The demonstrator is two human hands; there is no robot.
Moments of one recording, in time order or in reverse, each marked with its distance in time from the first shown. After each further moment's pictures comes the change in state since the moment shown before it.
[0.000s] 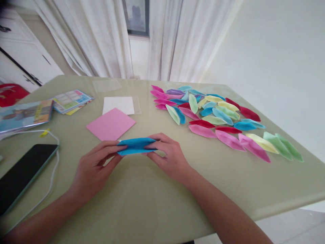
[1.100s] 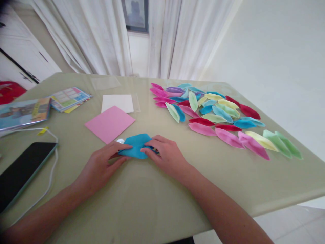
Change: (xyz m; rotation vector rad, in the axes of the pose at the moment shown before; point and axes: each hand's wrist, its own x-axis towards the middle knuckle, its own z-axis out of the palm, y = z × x) left_hand 0.000 -0.014 0.006 -0.011 -0.242 -0.073; right_hand 0.000 0.006 0.008 -0.218 -0.195 0.116
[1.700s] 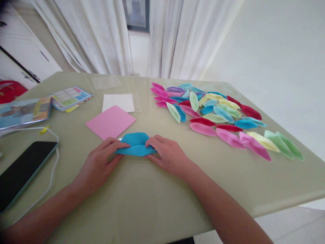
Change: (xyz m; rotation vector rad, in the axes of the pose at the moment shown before) left_hand 0.000 0.001 -0.005 0.161 0.032 0.040; right_hand -0.002 0.004 -0.010 -0.124 -0.164 -0.089
